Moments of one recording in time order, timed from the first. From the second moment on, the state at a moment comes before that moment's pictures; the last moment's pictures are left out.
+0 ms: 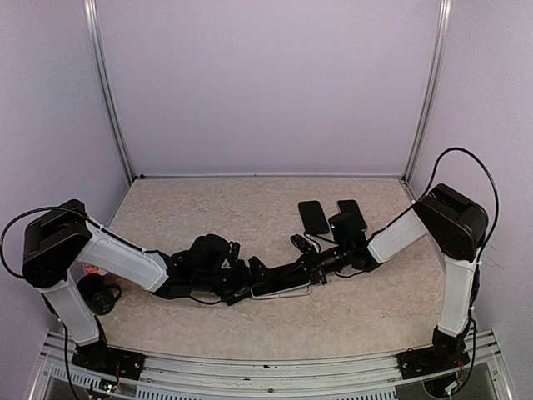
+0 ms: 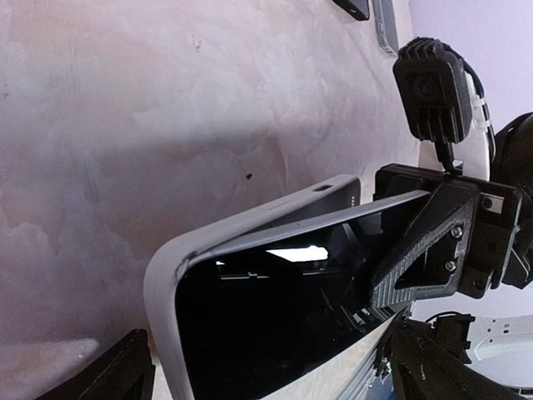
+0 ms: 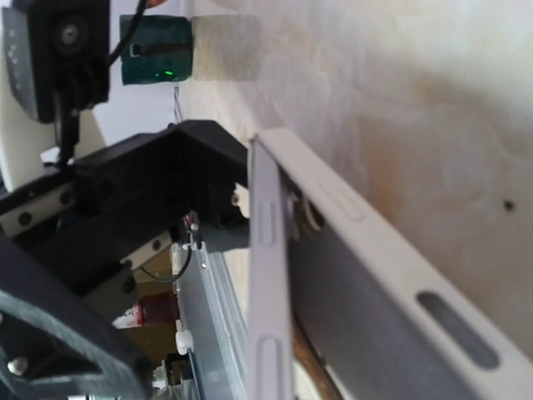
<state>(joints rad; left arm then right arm) -0.97 1.73 0.71 0.40 0.13 -1.20 0.63 1.99 0.85 0.51 -1.07 0.91</state>
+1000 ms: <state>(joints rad) -0.95 1.76 0.62 0.73 0.26 -1.18 0.65 1.97 0.83 0.67 -1.14 0.97</state>
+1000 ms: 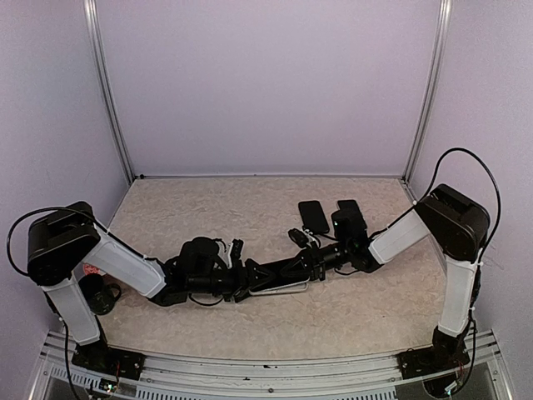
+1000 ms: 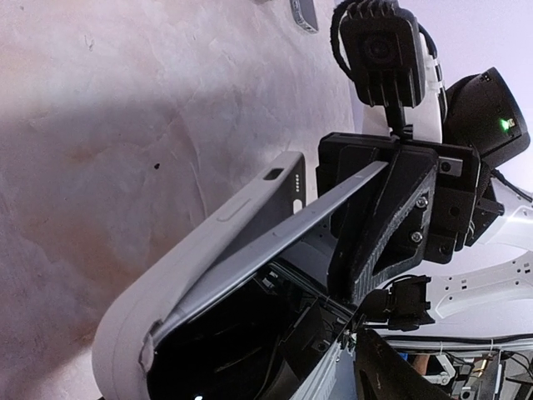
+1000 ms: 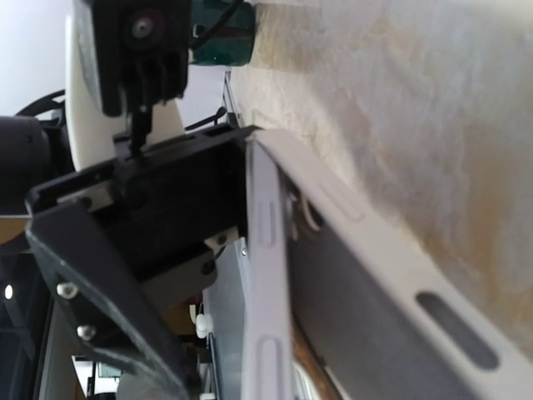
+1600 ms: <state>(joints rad) -0.94 1.76 0.58 0.83 0.31 -1.18 0.65 1.95 0.83 0.66 -1.17 0.93</state>
